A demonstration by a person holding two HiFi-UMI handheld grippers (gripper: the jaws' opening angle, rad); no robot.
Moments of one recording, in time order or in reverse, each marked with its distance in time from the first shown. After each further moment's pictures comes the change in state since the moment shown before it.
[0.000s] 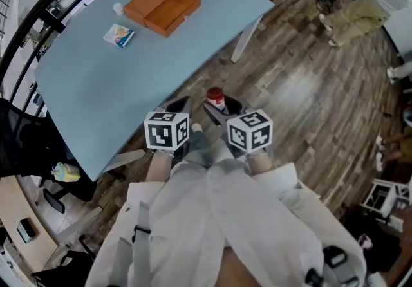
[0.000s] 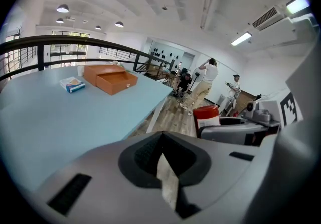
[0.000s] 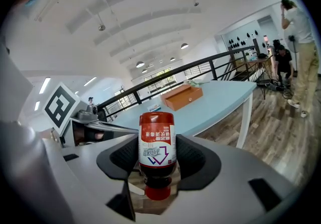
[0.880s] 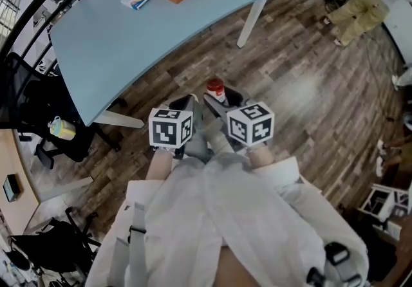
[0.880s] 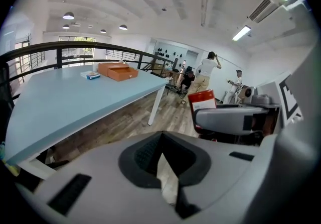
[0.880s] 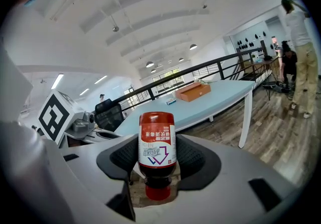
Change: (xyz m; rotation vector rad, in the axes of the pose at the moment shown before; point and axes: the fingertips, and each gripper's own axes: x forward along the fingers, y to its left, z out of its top) left arm -0.098 -0.091 -0.139 -0.005 -0.001 0.087; right arm -0.114 0.085 -0.091 -0.061 -0.005 0.080
